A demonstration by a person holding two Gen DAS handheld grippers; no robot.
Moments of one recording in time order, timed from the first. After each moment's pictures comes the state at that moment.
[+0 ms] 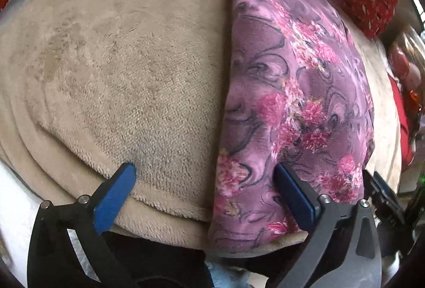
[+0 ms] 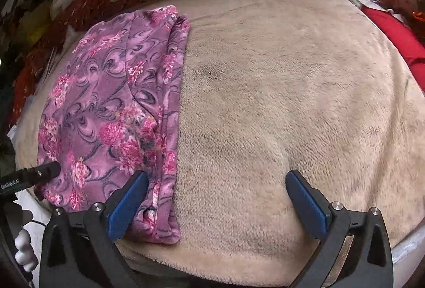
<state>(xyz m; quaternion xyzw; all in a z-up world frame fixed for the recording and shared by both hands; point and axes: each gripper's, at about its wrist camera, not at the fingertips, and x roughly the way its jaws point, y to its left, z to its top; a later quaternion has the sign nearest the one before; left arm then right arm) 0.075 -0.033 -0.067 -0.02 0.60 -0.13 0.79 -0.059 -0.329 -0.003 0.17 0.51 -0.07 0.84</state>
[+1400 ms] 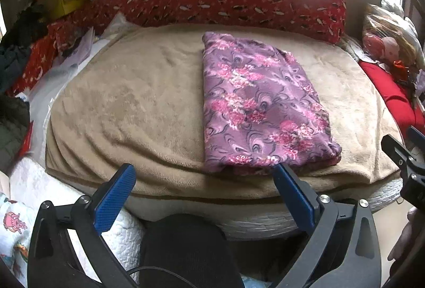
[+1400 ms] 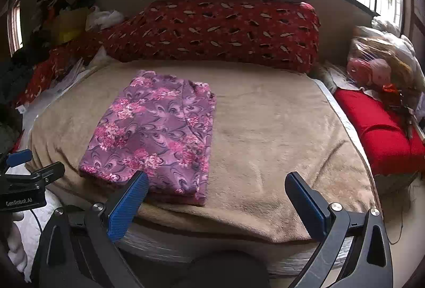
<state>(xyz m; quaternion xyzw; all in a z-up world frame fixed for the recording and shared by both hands) -0.058 -0.028 0.036 0.08 0.42 -0.13 0.89 -0.137 -0.269 0.127 0.05 0.38 -0.10 0.92</state>
